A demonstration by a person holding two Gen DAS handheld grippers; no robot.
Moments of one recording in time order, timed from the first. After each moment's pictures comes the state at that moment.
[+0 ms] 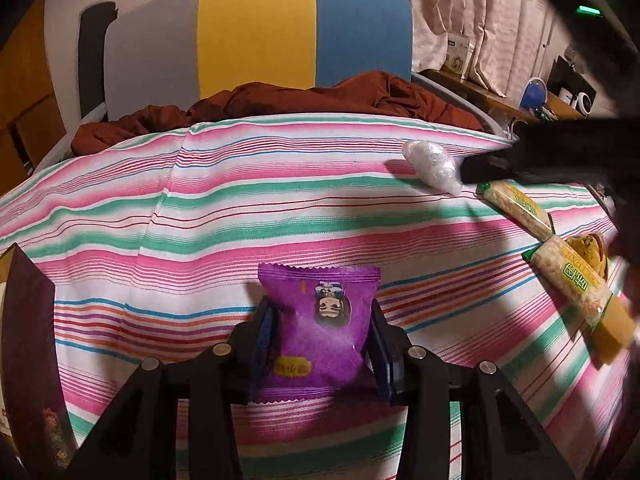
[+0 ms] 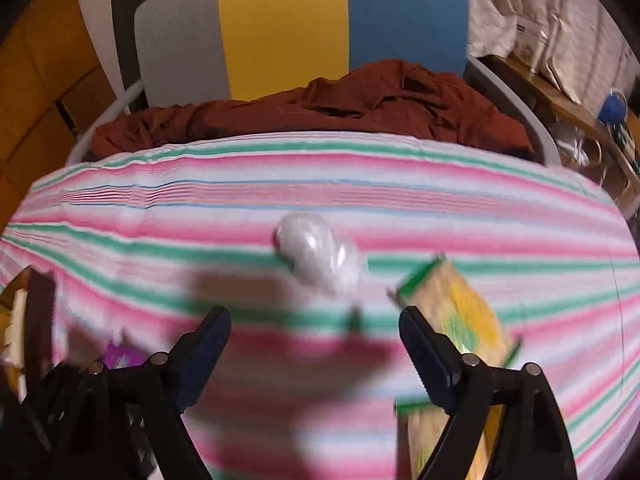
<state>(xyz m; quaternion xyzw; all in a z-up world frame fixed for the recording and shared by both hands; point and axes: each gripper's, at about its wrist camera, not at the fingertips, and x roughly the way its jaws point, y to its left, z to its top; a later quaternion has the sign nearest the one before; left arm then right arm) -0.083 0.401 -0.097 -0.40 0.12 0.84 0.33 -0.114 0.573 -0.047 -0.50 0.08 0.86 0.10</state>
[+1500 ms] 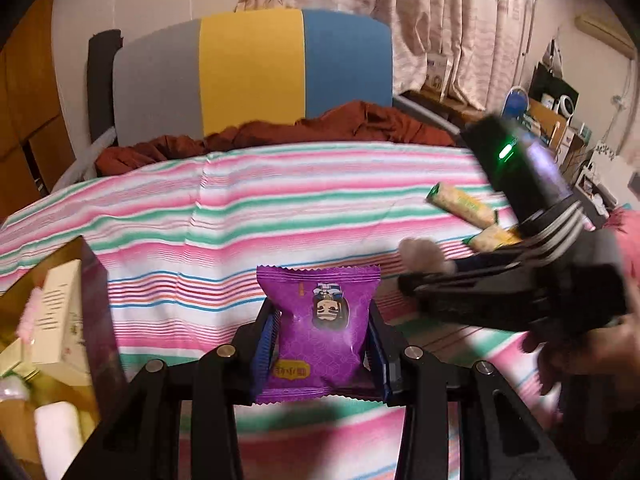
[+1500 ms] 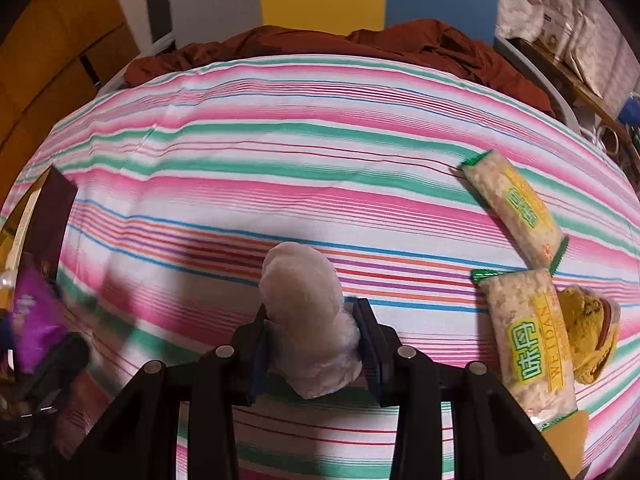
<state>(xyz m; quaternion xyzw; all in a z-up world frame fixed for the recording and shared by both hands) -0.014 0.349 -0.041 -0.36 0.11 0.86 0.35 -0.046 0.507 -0.091 -0.54 0.07 0.84 0.05</state>
